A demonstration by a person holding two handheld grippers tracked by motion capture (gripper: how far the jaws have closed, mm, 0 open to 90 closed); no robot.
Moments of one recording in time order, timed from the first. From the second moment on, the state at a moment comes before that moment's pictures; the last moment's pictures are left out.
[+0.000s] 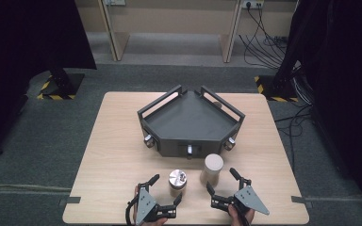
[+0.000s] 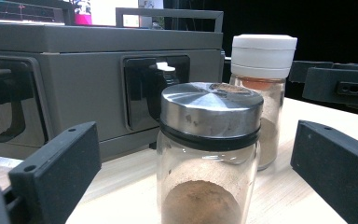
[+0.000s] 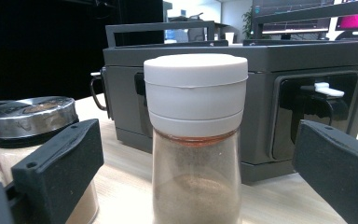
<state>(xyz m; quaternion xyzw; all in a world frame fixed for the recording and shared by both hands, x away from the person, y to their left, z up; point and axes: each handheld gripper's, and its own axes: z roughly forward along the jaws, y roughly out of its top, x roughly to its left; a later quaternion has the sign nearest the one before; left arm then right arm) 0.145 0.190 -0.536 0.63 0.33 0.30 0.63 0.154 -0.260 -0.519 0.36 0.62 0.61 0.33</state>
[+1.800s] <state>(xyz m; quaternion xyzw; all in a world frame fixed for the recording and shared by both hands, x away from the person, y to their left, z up) 0.157 0.183 -0.522 0.67 0.33 0.28 0.61 0.153 -0.259 -0.520 0.36 0.62 0.61 0.34</state>
